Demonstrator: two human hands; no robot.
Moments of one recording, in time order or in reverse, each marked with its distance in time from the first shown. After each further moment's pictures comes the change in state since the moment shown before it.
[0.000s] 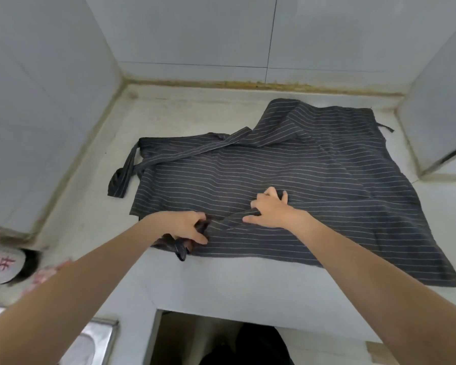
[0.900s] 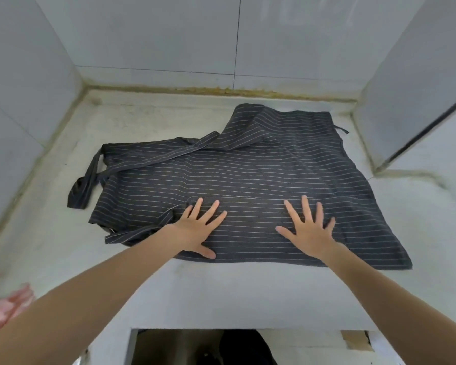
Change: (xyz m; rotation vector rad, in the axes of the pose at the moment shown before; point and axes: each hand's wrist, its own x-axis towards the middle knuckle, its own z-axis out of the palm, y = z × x) left_hand 0.039 0.051 0.029 0.829 0.148 0.173; right_hand -0.077 0.092 0.045 -0.055 0.149 0.464
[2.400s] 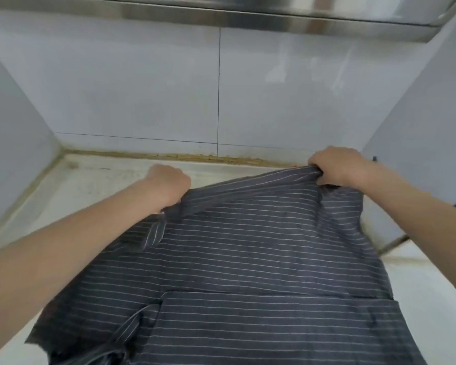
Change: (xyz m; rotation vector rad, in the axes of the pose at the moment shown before) left_hand 0.034 -0.066 -0.240 0.277 0.203 -0.379; right_hand 0.128 0.056 -0.291 -0.412 0.252 -0.191
